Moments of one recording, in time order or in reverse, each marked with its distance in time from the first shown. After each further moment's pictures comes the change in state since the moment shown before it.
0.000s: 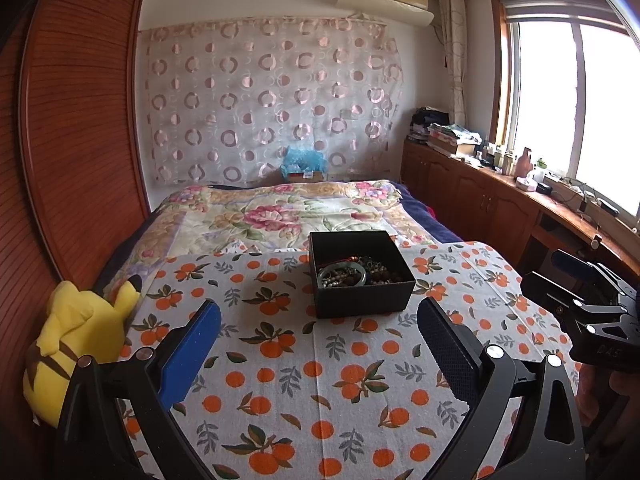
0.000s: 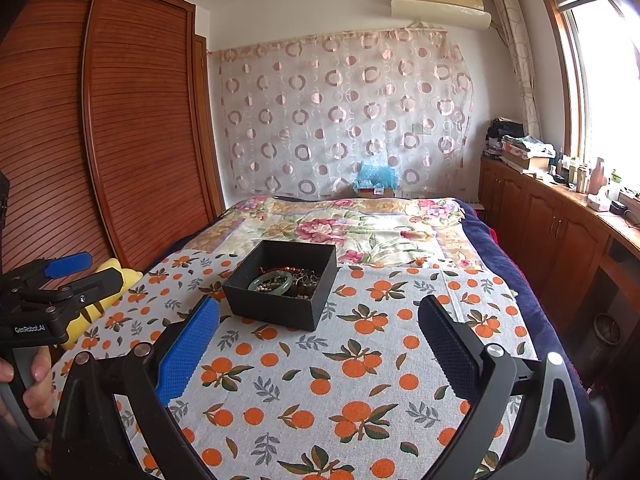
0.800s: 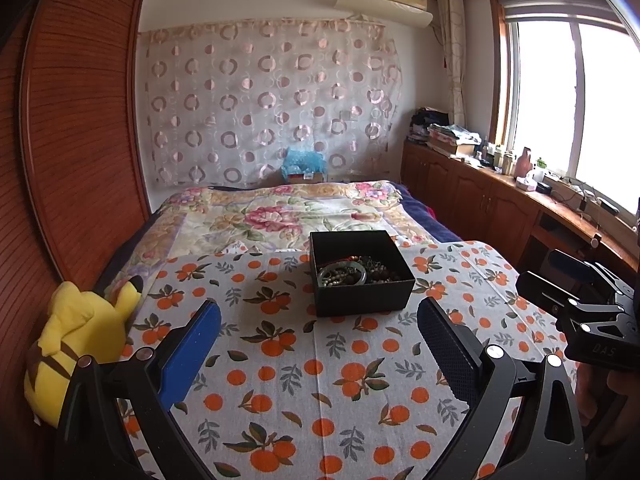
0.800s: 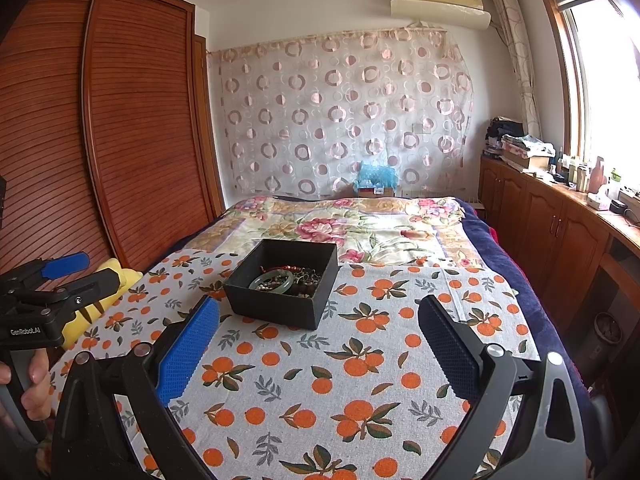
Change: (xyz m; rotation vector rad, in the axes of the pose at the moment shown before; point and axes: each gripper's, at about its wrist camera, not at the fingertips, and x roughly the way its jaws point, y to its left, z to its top) left arm 0.000 0.000 -0.002 0.001 -0.002 0.002; right arm 0.001 0.000 -0.001 0.001 0.001 0.001
